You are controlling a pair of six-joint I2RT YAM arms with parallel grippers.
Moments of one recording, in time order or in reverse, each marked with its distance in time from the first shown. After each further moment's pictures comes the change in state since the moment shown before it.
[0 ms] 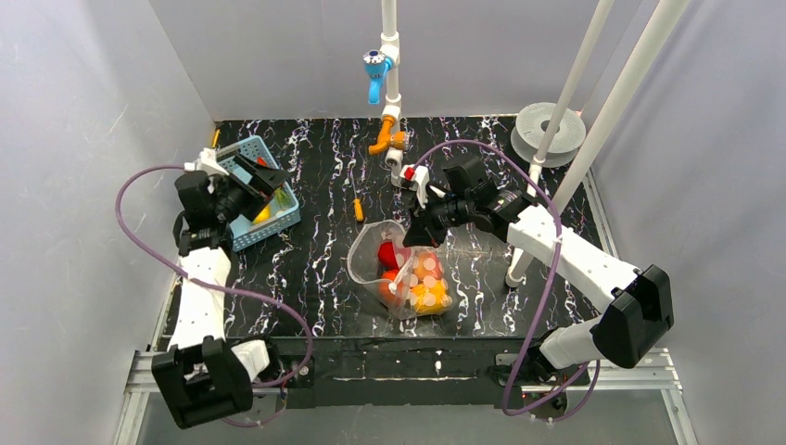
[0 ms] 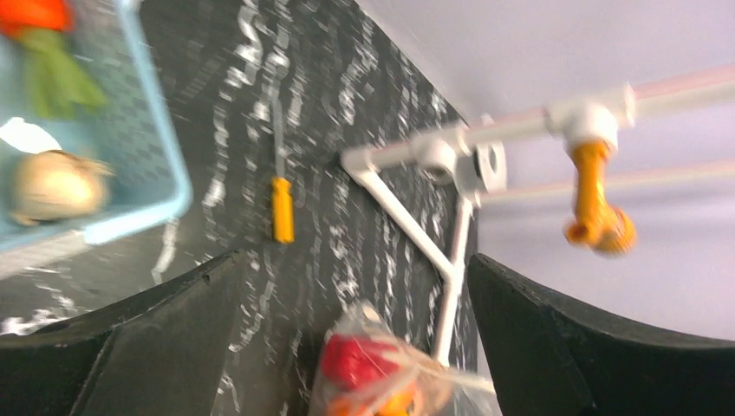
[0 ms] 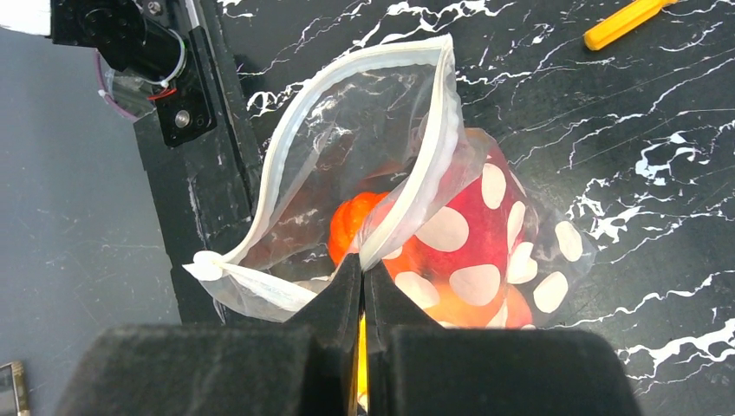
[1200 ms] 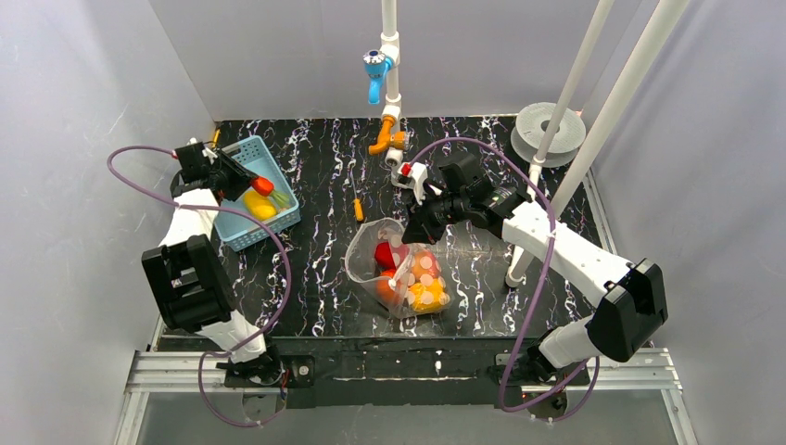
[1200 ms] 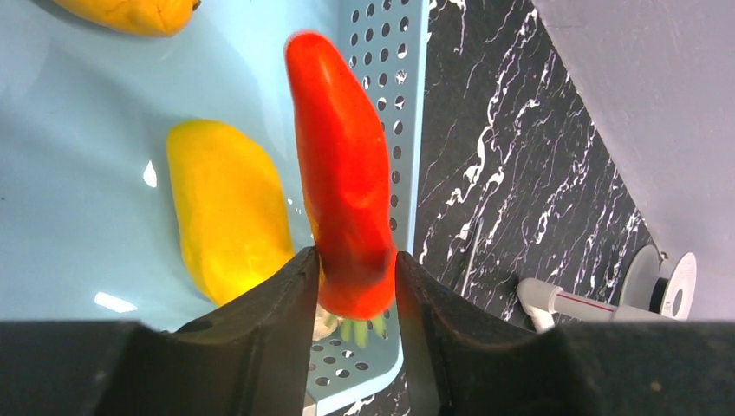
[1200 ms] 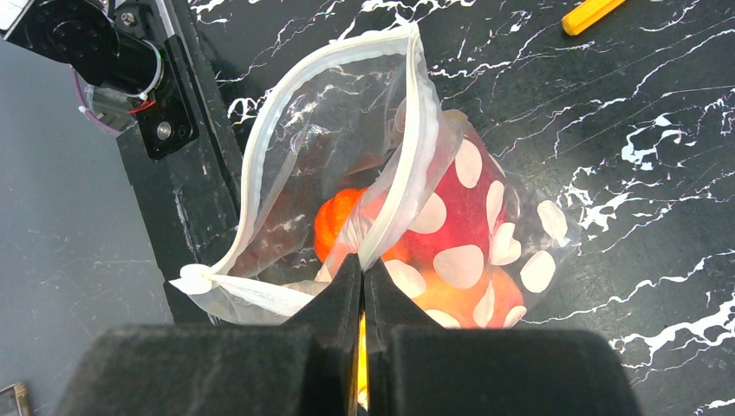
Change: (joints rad) left arm 0.061 0.504 0.317 -0.106 -0.303 0.180; right arm 0.000 0.038 0.022 0.000 0.046 0.034
